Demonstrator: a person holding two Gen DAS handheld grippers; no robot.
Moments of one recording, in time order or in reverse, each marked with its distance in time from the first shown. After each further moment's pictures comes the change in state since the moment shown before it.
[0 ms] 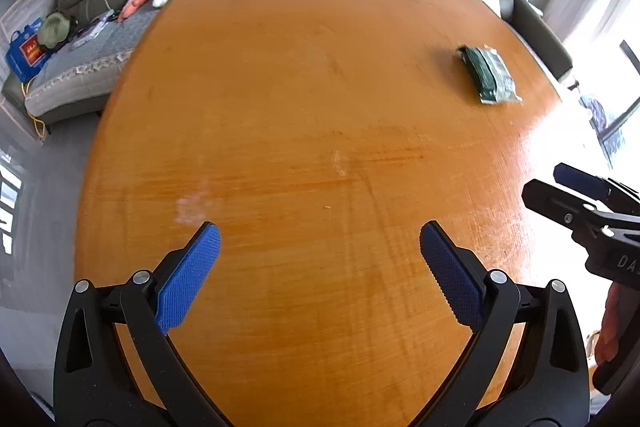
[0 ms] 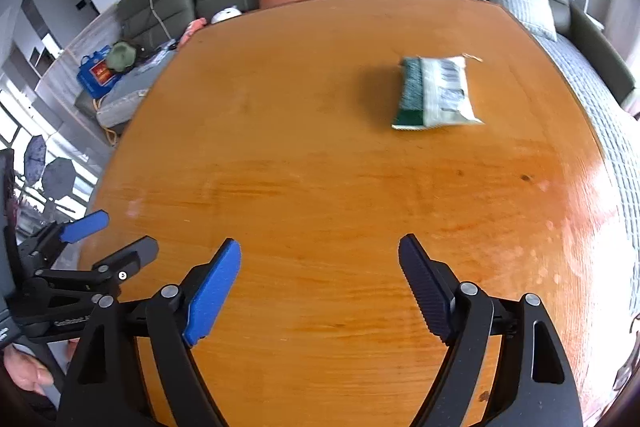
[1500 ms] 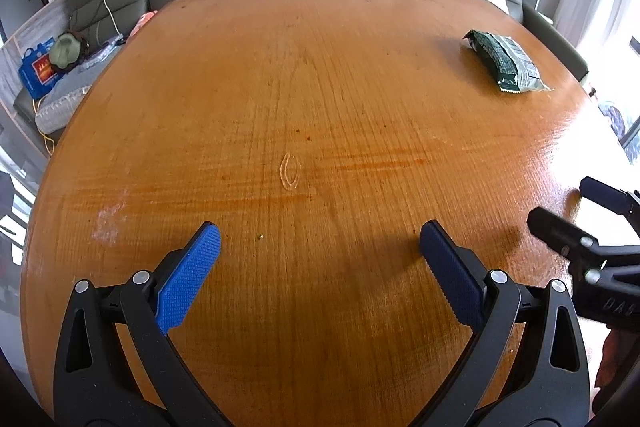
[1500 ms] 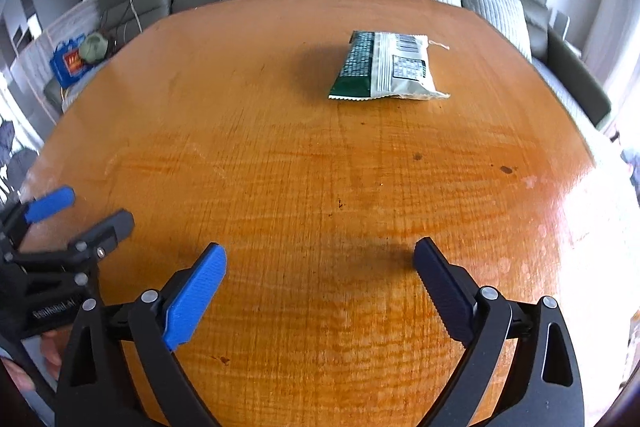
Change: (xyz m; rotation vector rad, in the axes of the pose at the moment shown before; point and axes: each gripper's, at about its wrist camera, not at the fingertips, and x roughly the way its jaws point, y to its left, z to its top) left arm 0.063 -0.035 -0.017 0.008 -0.136 0.083; right arm 0.049 -0.034 -0.030 -0.081 -0.090 -0.156
